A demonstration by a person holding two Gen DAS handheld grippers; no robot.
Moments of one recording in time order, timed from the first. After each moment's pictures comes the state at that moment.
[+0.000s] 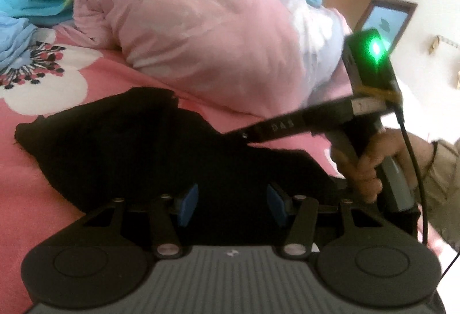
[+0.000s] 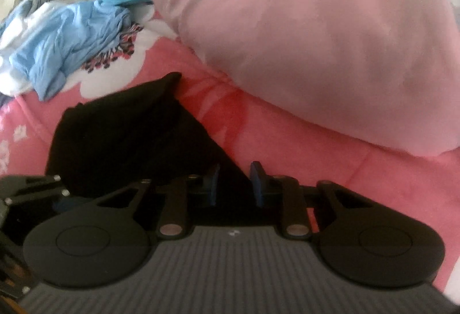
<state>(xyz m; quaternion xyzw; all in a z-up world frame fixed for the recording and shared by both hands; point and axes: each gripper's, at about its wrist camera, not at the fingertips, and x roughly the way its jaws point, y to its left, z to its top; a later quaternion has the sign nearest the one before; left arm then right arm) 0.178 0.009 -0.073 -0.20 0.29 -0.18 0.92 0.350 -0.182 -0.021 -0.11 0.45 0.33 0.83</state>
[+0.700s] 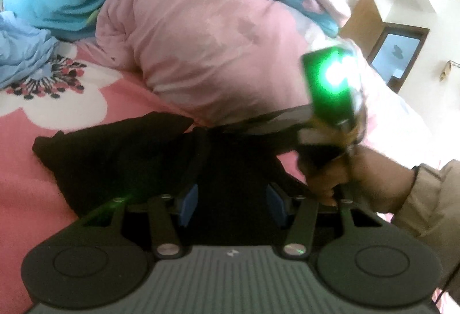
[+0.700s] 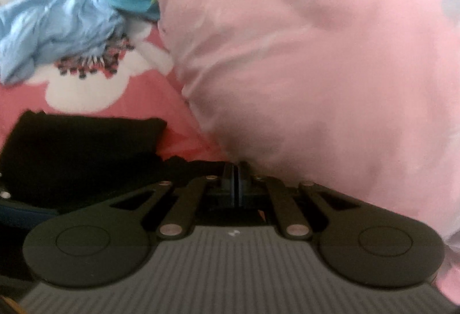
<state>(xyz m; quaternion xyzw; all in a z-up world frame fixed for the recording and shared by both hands) 0.180 0.013 -0.072 -0.22 0.26 -0.14 0.93 0.358 -0.120 -0.031 -0.25 0.31 0.29 0.87</state>
